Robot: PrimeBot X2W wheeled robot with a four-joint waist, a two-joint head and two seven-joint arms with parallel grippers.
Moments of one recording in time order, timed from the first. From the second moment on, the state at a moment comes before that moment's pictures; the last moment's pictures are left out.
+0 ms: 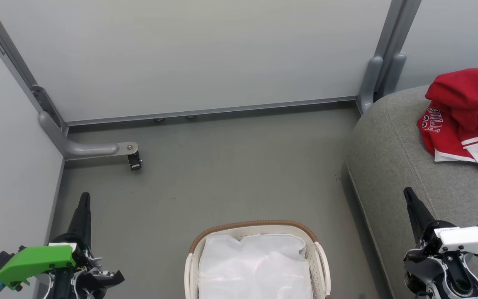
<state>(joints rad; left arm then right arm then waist) -0.11 0.05 0.12 0.25 -1.61 -0.13 0.11 -0.11 -0.05 -0.12 0.25 1.61 0.13 0.11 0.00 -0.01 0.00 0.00</state>
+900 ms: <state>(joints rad) -0.11 0.05 0.12 0.25 -1.61 -0.13 0.11 -0.11 -0.05 -0.12 0.25 1.61 0.13 0.11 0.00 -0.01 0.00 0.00</state>
